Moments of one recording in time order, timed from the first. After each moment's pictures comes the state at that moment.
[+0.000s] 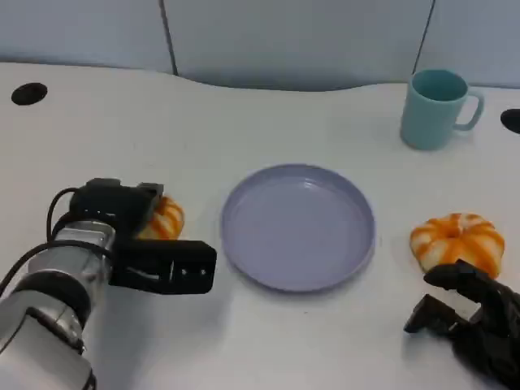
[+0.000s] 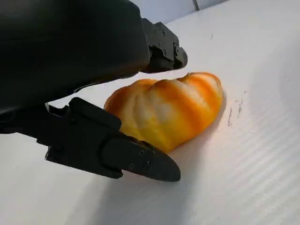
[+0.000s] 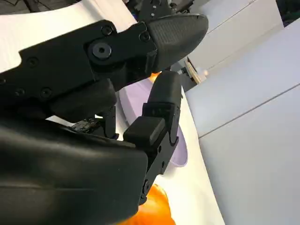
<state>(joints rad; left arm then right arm) -0.89 0.20 -0.62 1.35 0.84 -0.10 0.21 -0.18 -0.07 -0.30 0.78 0.48 -0.10 0.91</state>
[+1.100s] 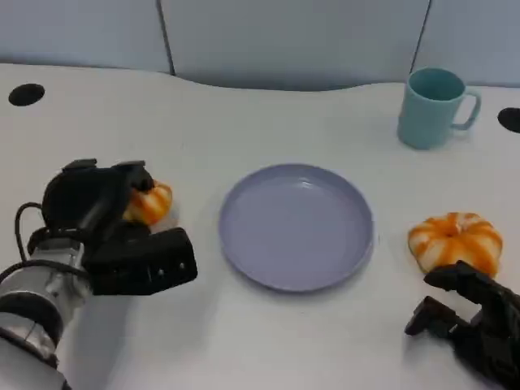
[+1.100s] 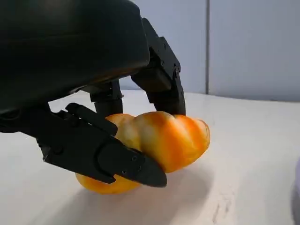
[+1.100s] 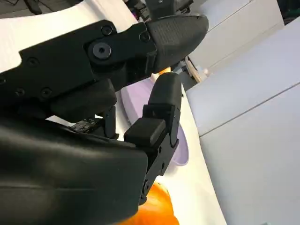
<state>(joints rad) -0.82 0.26 -0.49 1.34 0.68 -0.31 0.58 -0.17 -0.07 -0.29 0.75 0.49 -0.09 0.90</state>
